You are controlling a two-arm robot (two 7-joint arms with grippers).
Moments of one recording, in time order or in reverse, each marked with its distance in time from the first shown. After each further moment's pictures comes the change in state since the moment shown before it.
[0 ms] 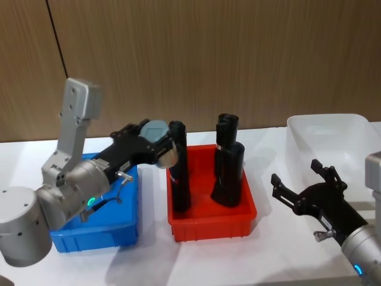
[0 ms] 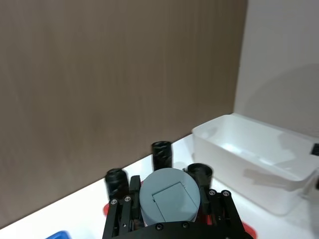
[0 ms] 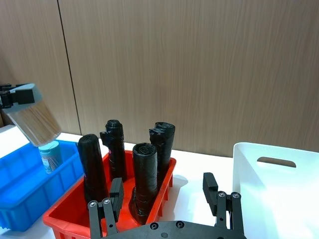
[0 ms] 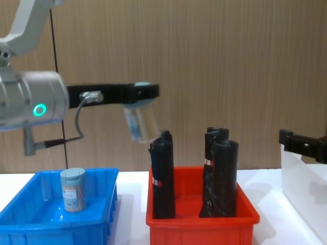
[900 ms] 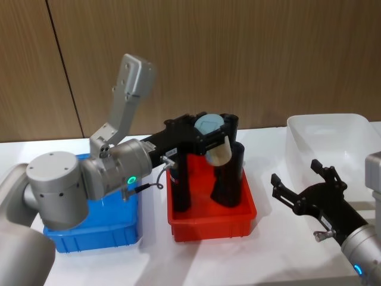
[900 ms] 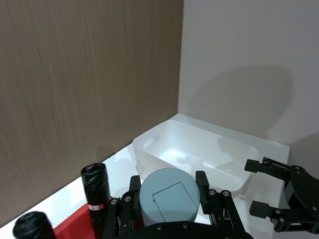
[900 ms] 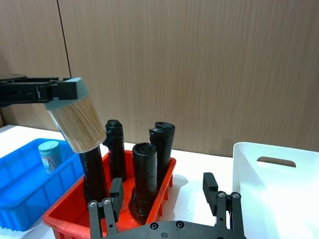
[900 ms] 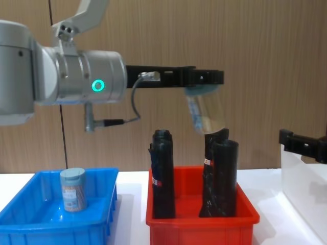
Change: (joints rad) left arm -0.156 -0.112 0.062 0.125 0.026 0.091 -0.208; right arm 0.000 0.000 0.000 0.000 0.000 0.000 0.000
